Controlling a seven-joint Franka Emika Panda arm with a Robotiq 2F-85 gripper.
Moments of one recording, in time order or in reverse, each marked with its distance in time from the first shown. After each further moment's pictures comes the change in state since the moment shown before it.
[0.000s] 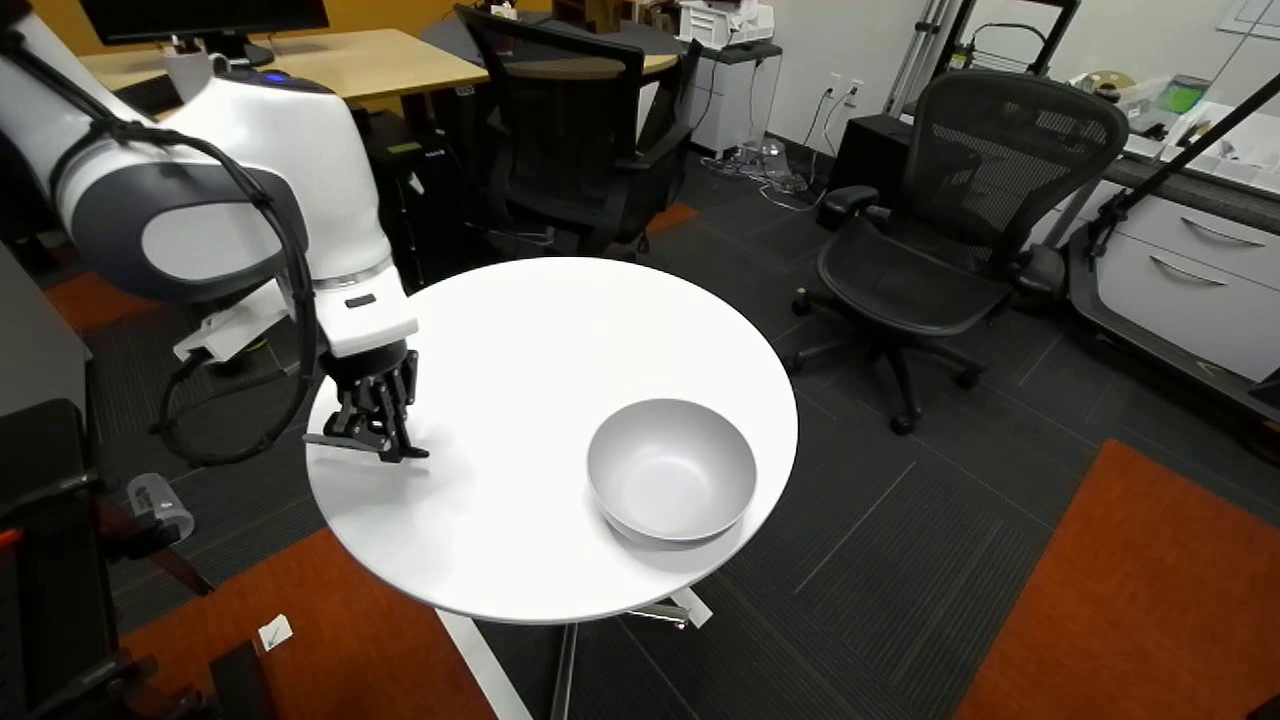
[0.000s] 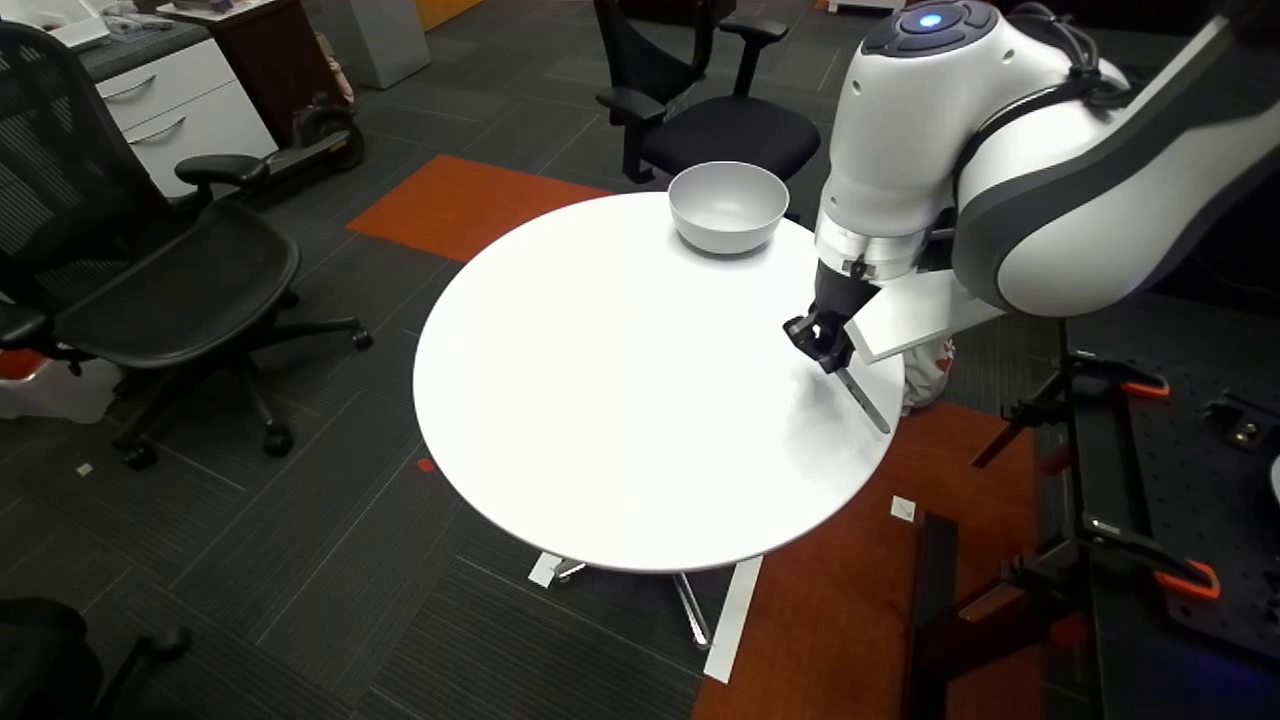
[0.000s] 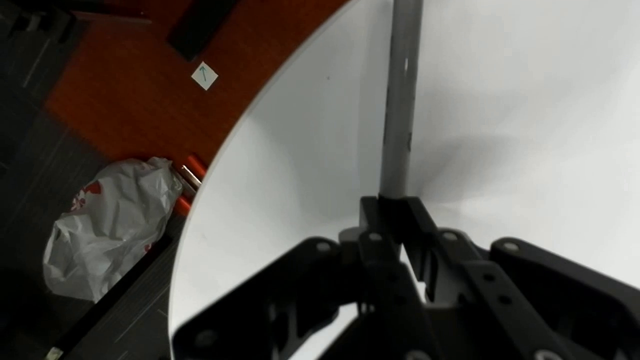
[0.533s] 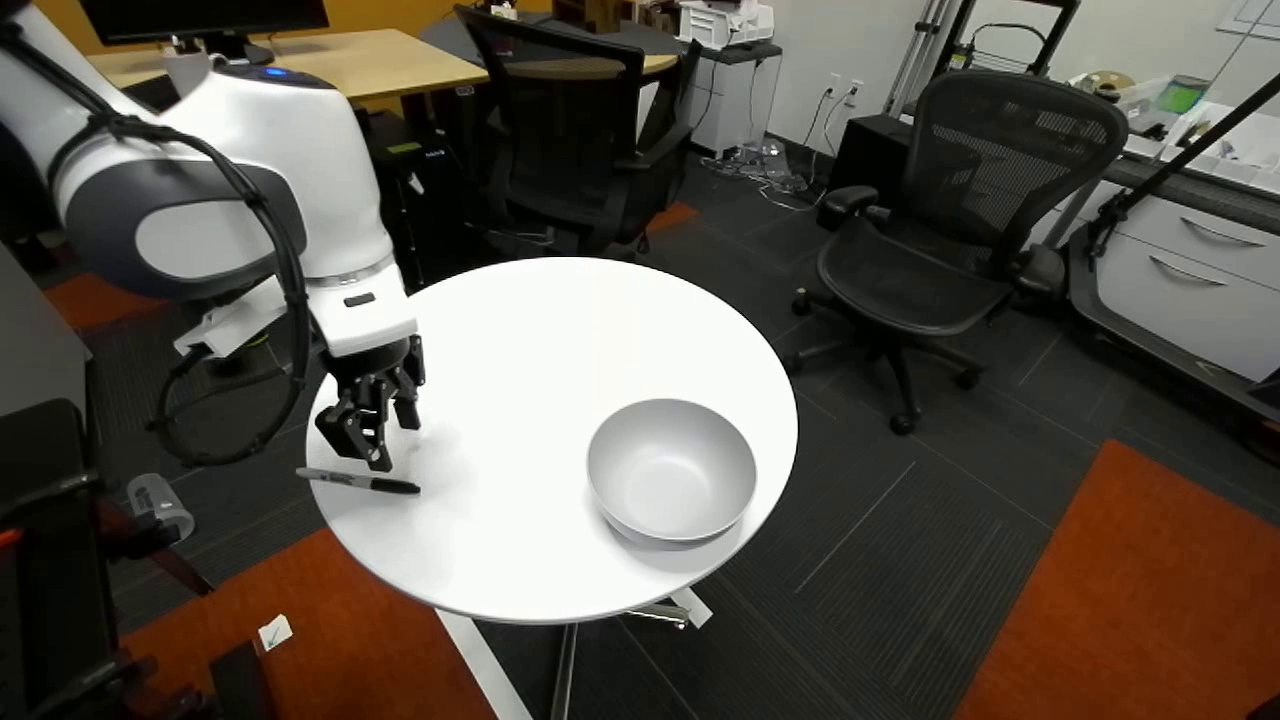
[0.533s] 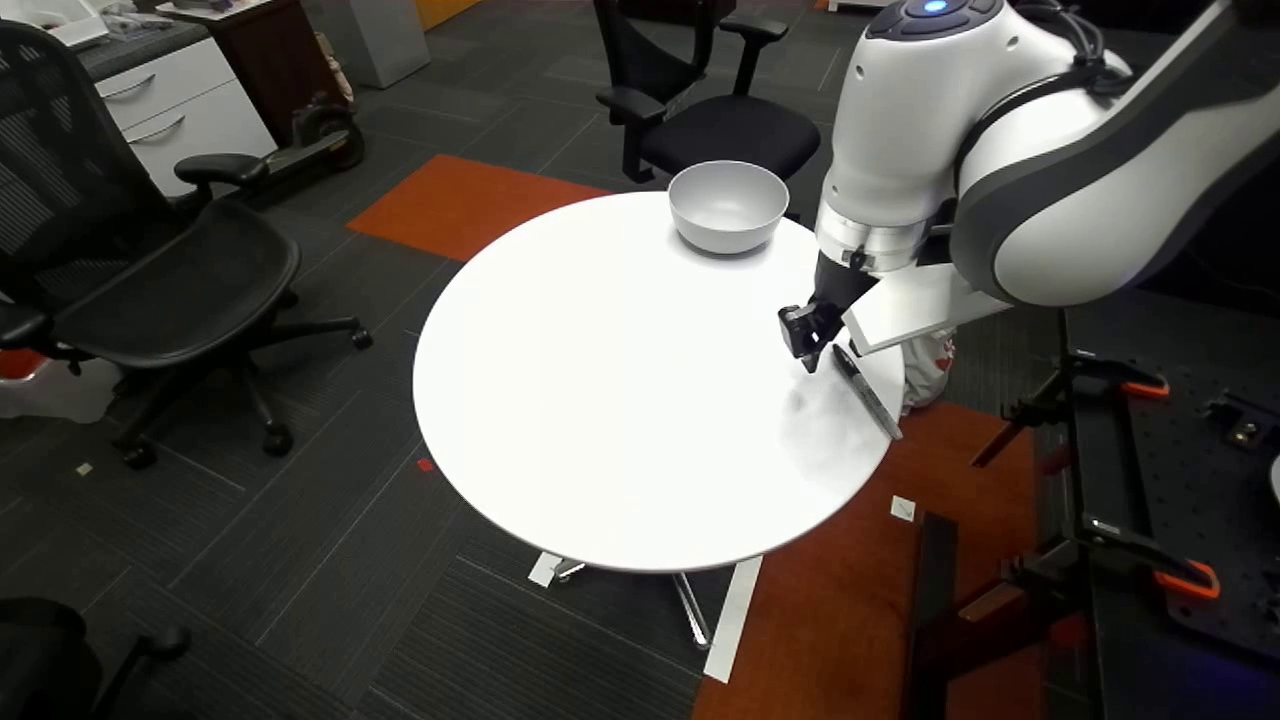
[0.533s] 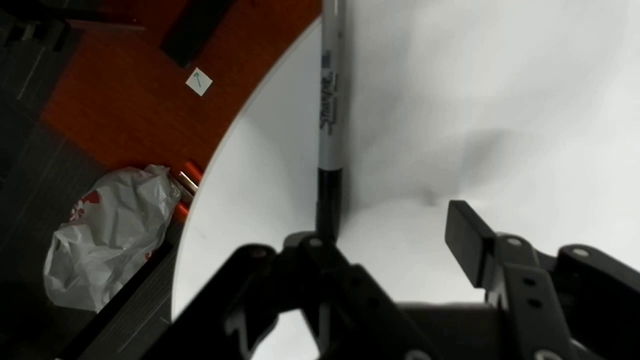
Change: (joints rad) arm -0.020 -0.013 0.014 -0.002 0.029 0.000 0.000
